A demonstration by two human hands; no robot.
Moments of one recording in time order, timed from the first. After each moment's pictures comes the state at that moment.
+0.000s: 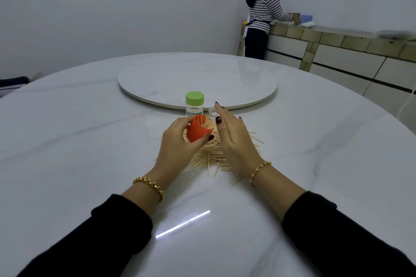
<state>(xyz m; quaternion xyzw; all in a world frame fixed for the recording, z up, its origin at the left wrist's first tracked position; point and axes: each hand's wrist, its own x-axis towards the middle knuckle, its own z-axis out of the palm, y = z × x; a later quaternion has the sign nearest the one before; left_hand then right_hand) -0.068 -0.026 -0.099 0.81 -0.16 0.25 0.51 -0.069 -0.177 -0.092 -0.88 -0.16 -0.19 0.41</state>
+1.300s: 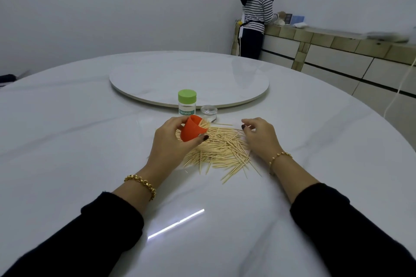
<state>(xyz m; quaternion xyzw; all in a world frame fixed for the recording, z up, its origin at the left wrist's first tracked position) -0.072 -0.025 -0.099 0.83 -0.16 0.25 0.48 -0.038 -0.258 -0.106 -0.92 0.02 -0.18 0.35</state>
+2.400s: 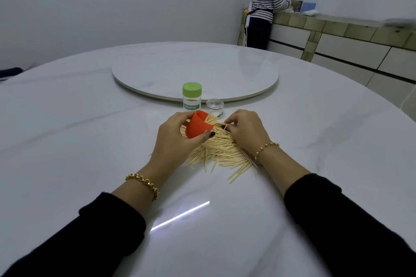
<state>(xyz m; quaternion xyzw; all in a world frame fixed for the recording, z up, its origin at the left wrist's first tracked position) -0.067 -0.025 -0.101 0.83 -0.16 0.24 0.47 -0.016 -0.216 -0.103 -0.96 -0.07 -0.17 0.23</state>
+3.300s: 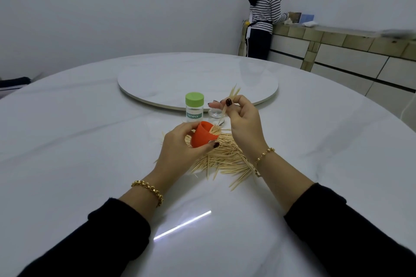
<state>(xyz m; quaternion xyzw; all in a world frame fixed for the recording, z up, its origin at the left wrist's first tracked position) -0.069 -0.026 -0.101 0.83 -0.18 0.22 0.48 -0.057 -0.176 -0.057 -0.71 -0.10 -0.19 0.67</state>
